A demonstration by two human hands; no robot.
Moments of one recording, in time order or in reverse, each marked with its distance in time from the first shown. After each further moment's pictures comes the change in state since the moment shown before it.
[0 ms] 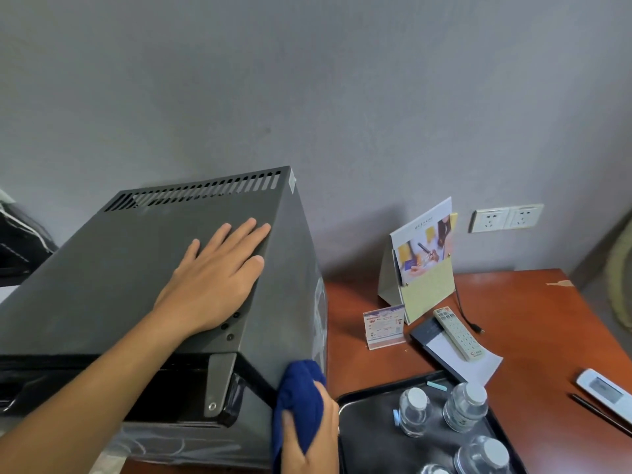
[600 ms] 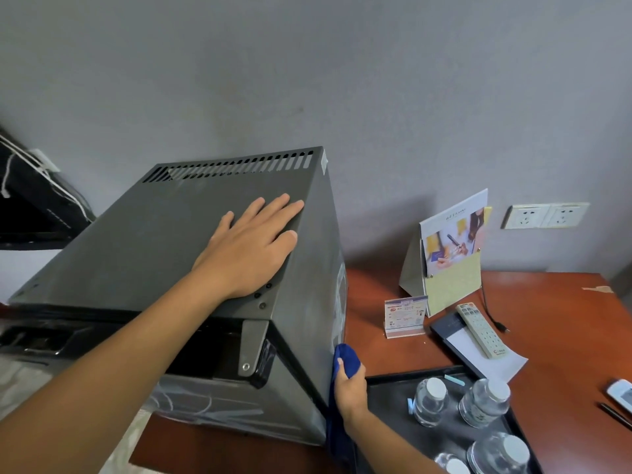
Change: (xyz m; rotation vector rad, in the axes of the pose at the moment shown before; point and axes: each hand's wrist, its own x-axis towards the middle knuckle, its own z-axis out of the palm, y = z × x) left_hand 0.003 0.000 -0.001 -0.023 0.004 0.008; right_hand 0.072 0.113 0.038 0.209 -0.233 0.758
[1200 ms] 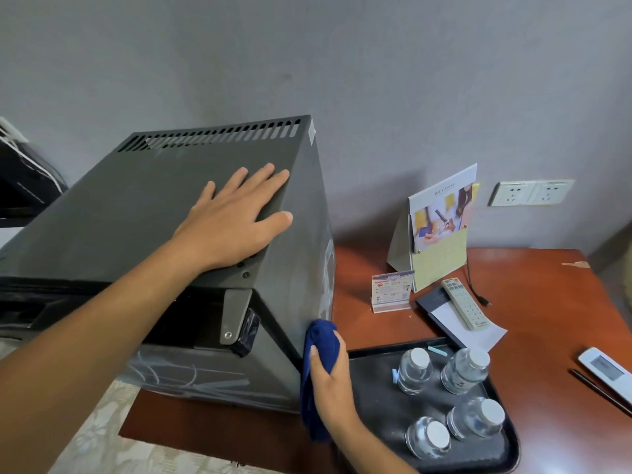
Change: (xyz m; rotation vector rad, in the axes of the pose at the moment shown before) left_hand -0.003 -0.003 0.002 0.049 -0.022 0.021; right_hand -0.090 -0.008 -0.016 0.054 -0.089 -0.388
